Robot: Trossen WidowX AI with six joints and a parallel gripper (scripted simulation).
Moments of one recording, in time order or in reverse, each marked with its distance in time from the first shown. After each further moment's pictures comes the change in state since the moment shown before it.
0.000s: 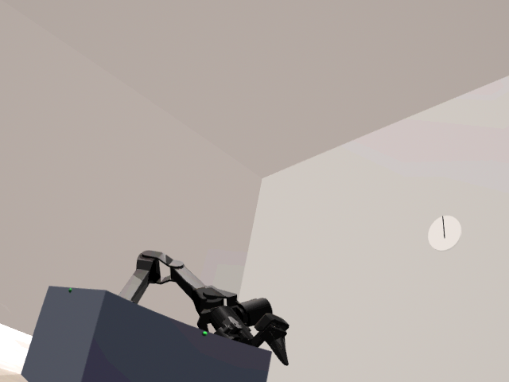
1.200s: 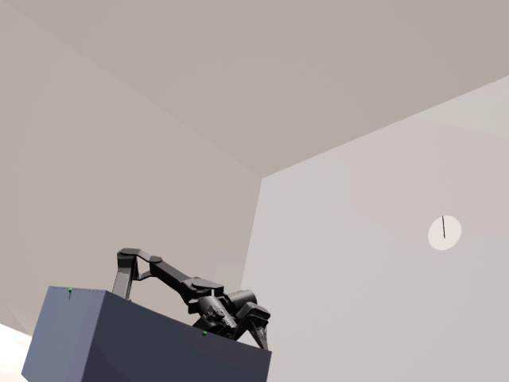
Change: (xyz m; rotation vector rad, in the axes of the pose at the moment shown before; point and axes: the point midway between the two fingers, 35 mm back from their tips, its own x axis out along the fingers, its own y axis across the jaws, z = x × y) arm -0.050 -0.013 0.003 0.011 -0.019 -0.003
